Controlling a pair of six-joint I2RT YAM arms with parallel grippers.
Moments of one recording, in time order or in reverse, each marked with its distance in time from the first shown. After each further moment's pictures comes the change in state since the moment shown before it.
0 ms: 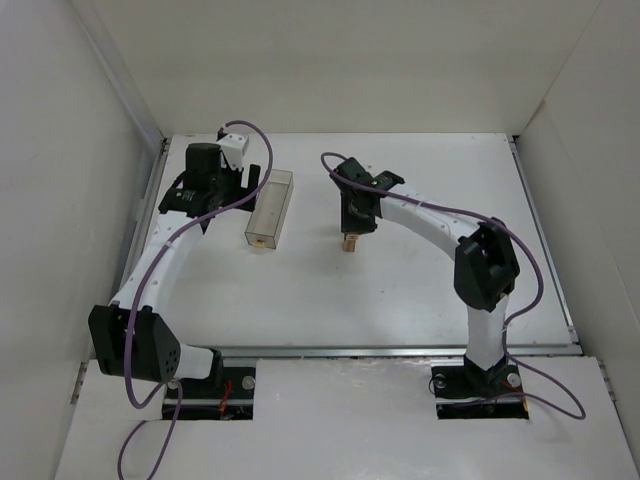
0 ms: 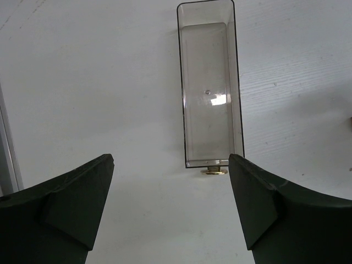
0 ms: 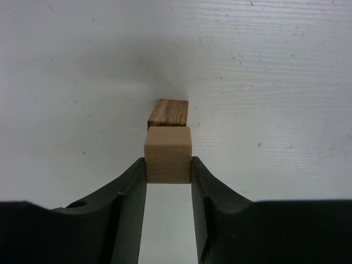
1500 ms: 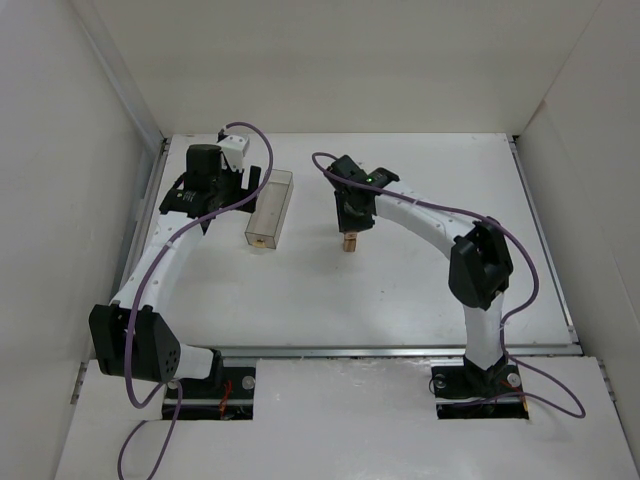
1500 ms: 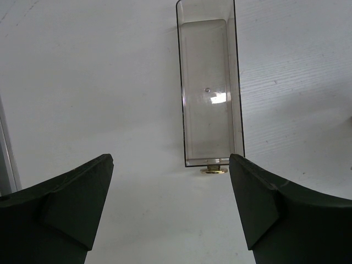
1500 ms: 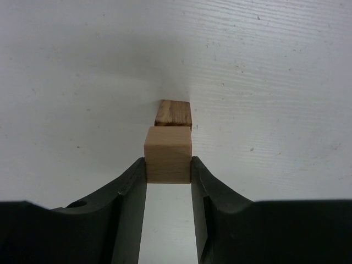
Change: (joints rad) left arm 0.000 0.000 -0.017 0.004 0.001 0.000; right arm 0.018 0.039 0.077 -0.057 0.015 -0.102
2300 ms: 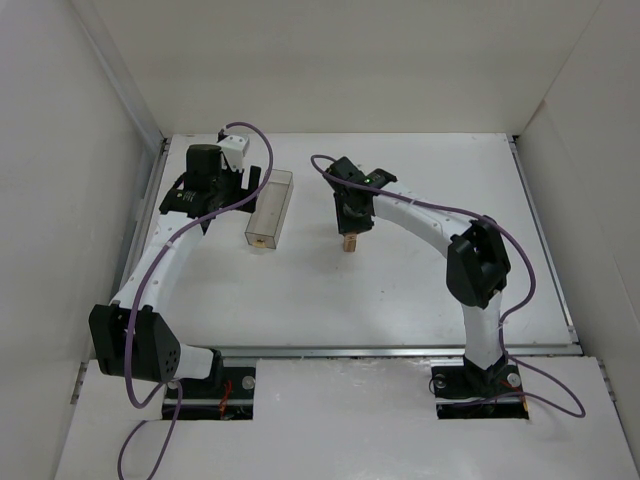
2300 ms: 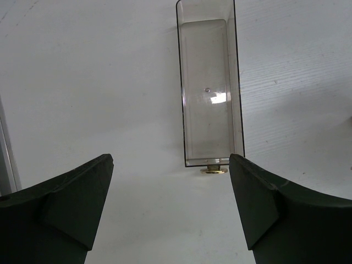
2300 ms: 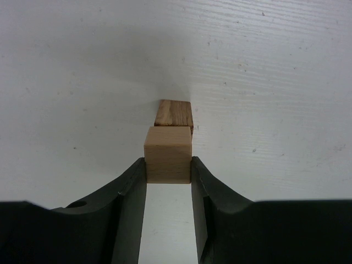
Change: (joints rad) left arm 0.000 0.000 0.000 0.000 0.000 0.000; right arm 0.000 0.019 0.000 0.000 -0.008 0.000
